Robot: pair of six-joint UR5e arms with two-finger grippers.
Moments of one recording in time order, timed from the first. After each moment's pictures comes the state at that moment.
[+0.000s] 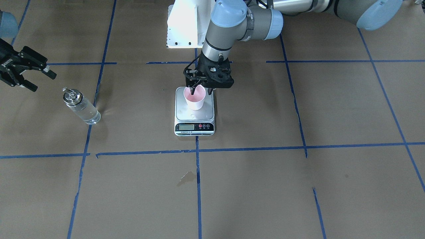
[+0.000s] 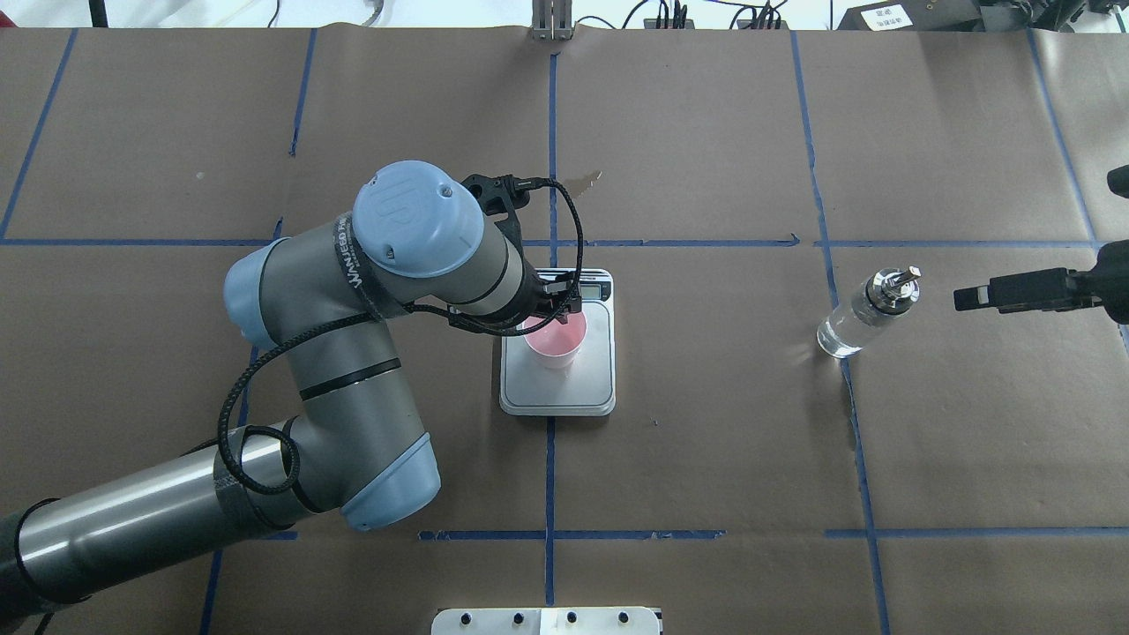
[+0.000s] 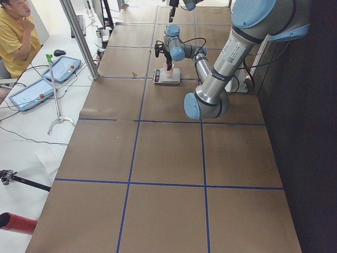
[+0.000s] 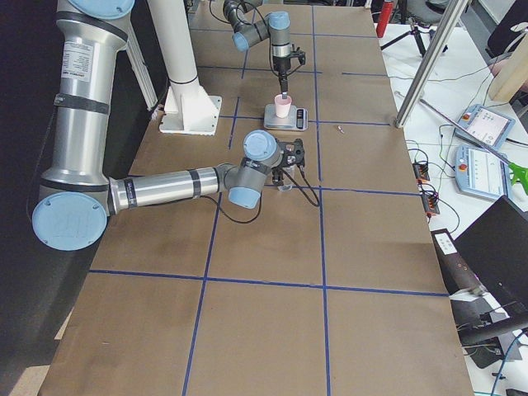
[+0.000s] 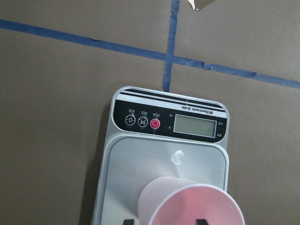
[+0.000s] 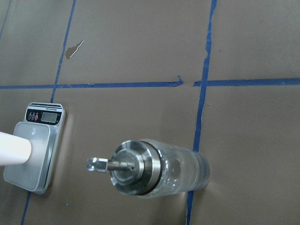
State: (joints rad) left arm -0.52 -2.33 -1.68 -1.73 -1.88 -1.42; right arm 1.04 -1.75 1.87 -0.49 2.37 1.10
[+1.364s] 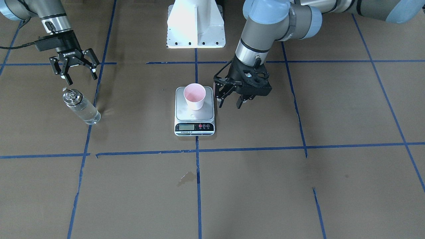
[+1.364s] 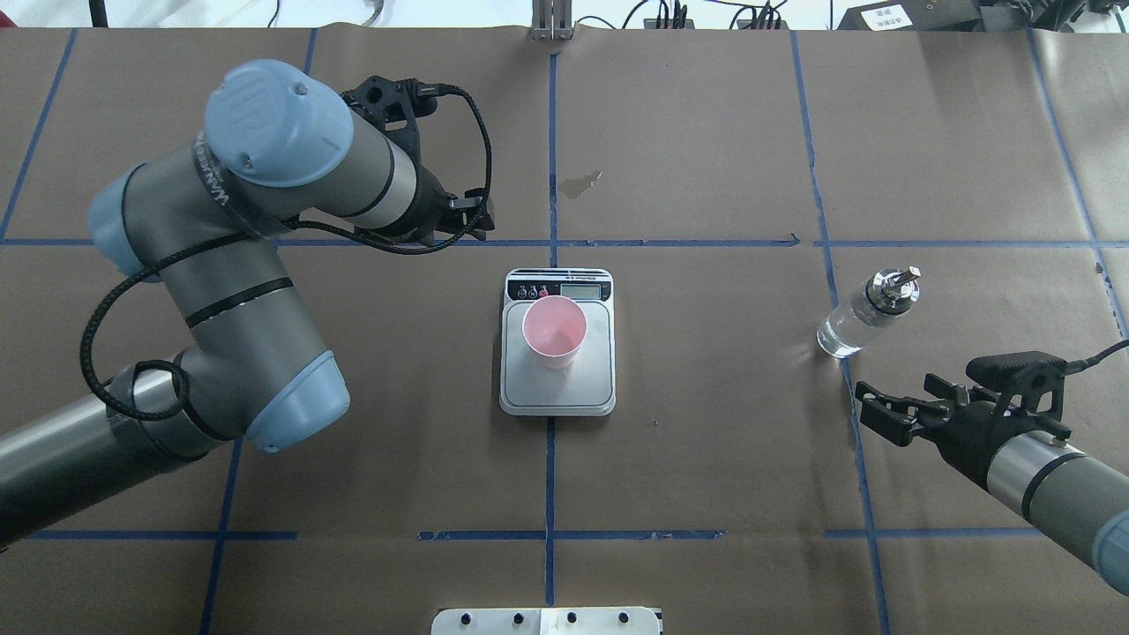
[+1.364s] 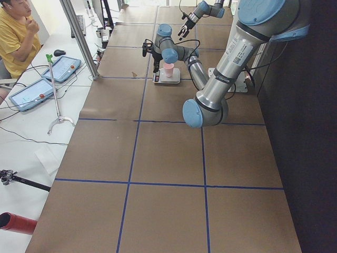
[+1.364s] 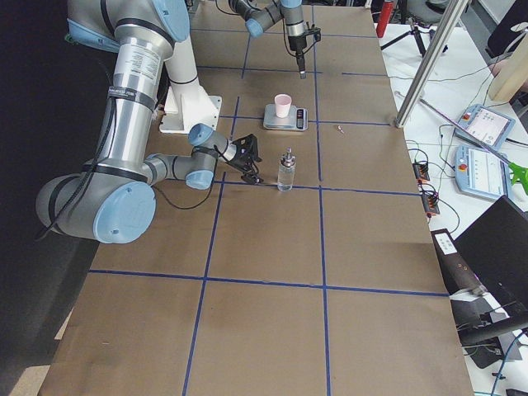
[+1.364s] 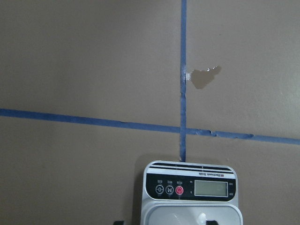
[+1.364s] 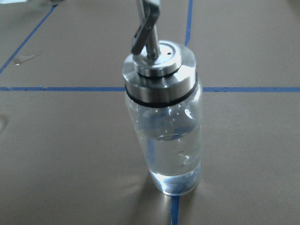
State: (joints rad) left arm -0.69 -2.21 -1.78 -1.73 -1.87 -1.21; right arm 0.23 -1.92 2.02 -0.60 1.02 1.27
